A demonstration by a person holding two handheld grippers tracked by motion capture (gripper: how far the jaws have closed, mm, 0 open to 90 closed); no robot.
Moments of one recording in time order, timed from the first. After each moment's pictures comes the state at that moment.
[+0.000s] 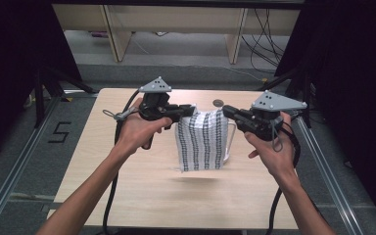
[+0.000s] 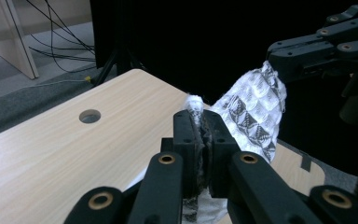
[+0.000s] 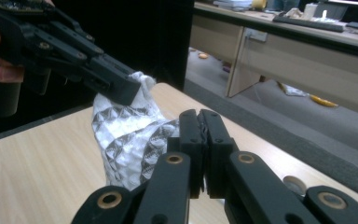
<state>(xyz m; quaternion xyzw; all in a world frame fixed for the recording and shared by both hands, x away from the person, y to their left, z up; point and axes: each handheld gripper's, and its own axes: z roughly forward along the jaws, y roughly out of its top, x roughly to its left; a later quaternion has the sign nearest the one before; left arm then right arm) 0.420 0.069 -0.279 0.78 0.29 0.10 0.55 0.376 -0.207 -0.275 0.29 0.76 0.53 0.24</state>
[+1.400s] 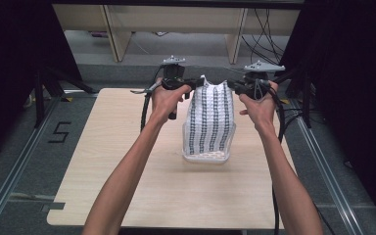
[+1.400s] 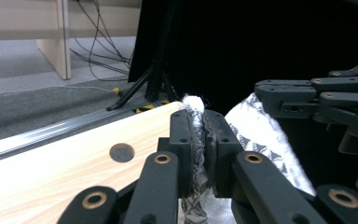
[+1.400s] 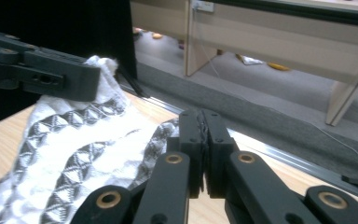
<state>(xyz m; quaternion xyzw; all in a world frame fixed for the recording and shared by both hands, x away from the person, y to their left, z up) 0.534 0.031 -0.309 0.71 0.39 0.11 0.58 0.510 -0.217 -0.299 0.40 0.74 0.48 0.26</state>
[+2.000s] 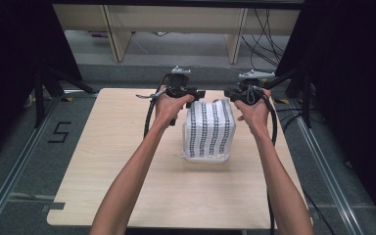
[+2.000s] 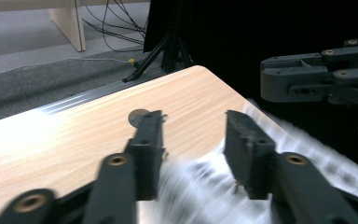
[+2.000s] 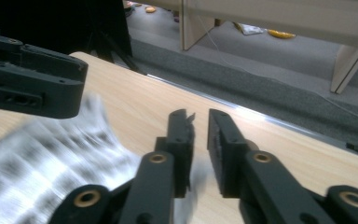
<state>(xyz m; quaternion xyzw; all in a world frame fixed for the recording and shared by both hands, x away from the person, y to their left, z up) 0.545 0.023 -0.342 0.75 0.40 0.12 0.52 0.529 -0.217 -0.337 0.44 0.75 0.45 0.23</state>
